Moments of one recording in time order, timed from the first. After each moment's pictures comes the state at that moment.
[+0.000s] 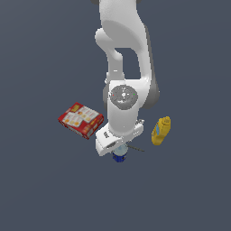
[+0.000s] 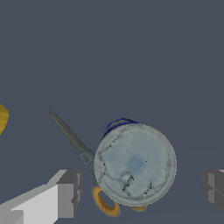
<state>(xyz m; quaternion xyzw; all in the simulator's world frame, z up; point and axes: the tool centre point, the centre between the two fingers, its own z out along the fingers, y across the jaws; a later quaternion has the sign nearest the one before) 0.087 0.020 0.127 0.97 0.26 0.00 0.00</state>
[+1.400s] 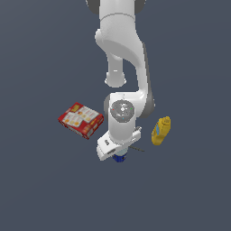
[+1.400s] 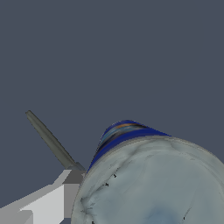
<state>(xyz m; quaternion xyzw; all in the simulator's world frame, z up) 0.087 0.019 0.075 0.96 0.26 0.00 0.00</state>
